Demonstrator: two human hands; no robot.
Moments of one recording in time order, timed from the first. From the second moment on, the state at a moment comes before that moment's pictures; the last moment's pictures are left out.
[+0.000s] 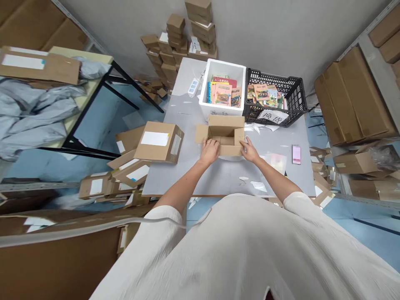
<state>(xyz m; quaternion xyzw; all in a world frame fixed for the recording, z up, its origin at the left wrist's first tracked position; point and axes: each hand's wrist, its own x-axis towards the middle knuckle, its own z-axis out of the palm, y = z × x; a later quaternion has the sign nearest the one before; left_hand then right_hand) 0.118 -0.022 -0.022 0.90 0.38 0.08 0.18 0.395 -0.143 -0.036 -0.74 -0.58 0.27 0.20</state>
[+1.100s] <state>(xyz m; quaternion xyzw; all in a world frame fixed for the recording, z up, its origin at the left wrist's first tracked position) 0.340 -0.236 -0.080 0.87 0.32 -0.16 0.34 0.513 -0.343 -0.094 -0.84 -0.48 0.26 0.02</state>
